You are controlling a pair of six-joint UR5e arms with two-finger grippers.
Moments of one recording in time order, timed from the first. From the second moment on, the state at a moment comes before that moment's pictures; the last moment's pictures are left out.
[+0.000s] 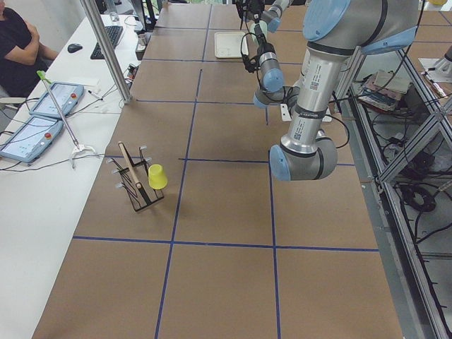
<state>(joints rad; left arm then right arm) -0.28 -2.03 -1.81 -3.33 -1.59 -2.21 0.53 -1.28 2.00 0.02 1.96 2.21</state>
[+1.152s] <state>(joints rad) -0.32 -1.99 -1.81 -3.22 -1.57 -2.17 0.69 -1.54 2.09 0.04 1.90 2.21</state>
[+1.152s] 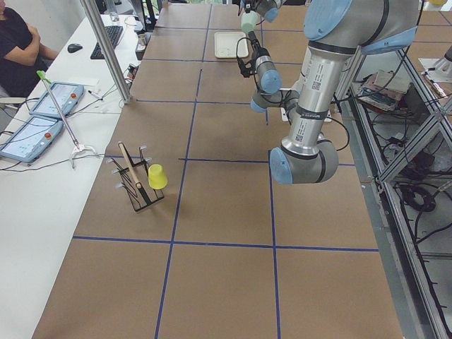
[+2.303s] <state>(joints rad) -0.56 -1.98 -1.85 -2.19 -1.63 -1.56 1.11 -1.76 1.74 -0.44 2.21 1.09</state>
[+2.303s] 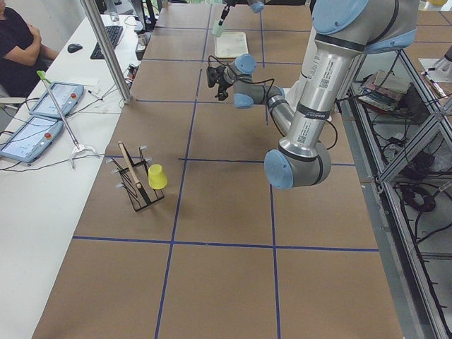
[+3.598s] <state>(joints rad) -0.72 -1.99 -1.87 -1.85 -1.80 -1.32 1.06 -1.63 1.75 -1.17 2.33 0.57</state>
